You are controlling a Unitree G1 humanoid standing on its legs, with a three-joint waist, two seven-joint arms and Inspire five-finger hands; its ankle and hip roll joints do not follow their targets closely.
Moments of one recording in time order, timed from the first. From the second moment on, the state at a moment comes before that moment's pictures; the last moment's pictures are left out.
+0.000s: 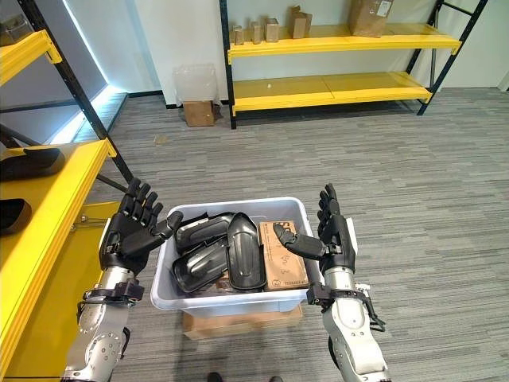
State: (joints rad) left arm 0.06 0.26 -0.01 -0.06 -0.70 -0.18 -0.04; right arm 0.07 -0.32 0.10 -0.11 0.36 -0.14 -0.22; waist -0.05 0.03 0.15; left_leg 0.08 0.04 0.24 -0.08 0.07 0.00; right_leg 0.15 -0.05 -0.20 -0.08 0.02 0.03
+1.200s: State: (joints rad) left arm 0.12 0.26 0.01 -0.04 -0.63 -0.05 -0.01; right arm 0.12 -0.35 0.13 -0.03 0.41 -0.06 0.08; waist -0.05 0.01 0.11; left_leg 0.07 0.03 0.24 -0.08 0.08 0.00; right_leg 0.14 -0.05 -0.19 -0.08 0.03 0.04
